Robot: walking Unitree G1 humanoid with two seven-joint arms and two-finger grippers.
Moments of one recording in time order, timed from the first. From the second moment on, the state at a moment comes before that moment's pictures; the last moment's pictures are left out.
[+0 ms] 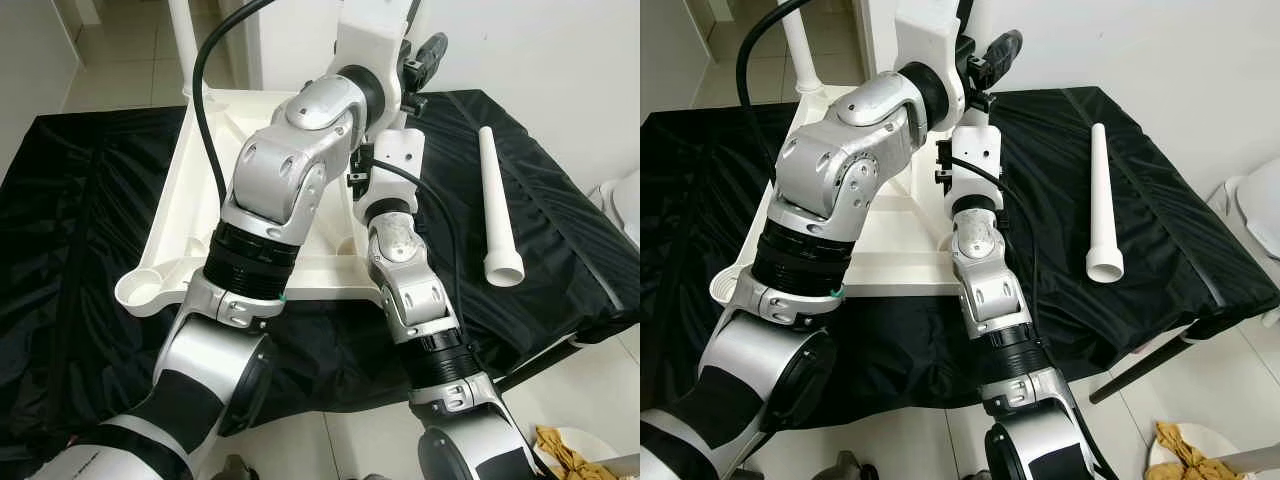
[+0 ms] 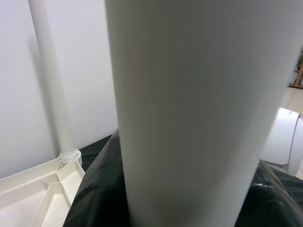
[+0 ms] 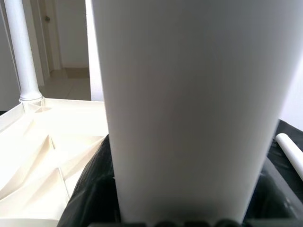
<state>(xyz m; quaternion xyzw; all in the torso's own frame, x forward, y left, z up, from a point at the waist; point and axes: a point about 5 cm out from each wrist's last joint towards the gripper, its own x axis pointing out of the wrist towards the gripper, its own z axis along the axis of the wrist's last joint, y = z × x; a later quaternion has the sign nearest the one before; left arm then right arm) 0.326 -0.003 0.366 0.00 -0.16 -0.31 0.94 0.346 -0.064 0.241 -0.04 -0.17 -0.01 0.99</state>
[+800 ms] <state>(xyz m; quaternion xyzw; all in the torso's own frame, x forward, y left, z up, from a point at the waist) 0.316 -0.002 0.375 -0.10 -0.16 -0.35 0.92 0.351 -0.073 0.235 -0.02 -0.14 -0.04 0.99</state>
